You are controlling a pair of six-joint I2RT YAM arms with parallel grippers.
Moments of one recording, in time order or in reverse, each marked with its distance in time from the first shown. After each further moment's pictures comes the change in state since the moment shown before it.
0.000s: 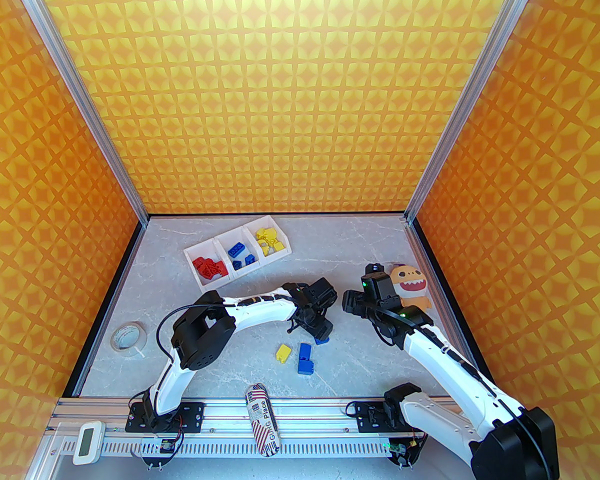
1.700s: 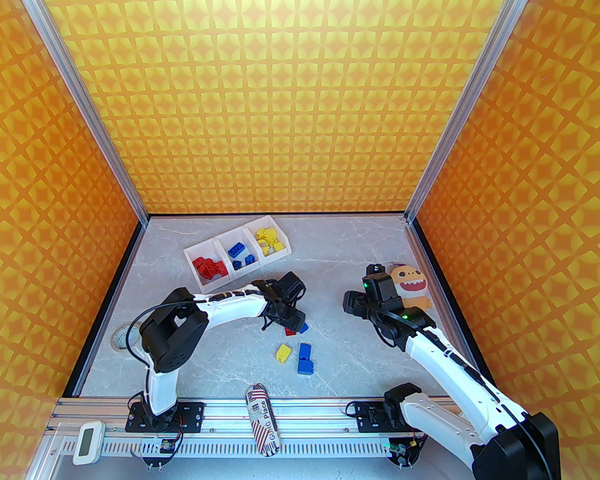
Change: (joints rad) left arm 0.127 -0.217 -0.321 0.087 -0.051 -0.075; right arm 0.000 -0.010 0.002 -0.016 -0.005 0.000
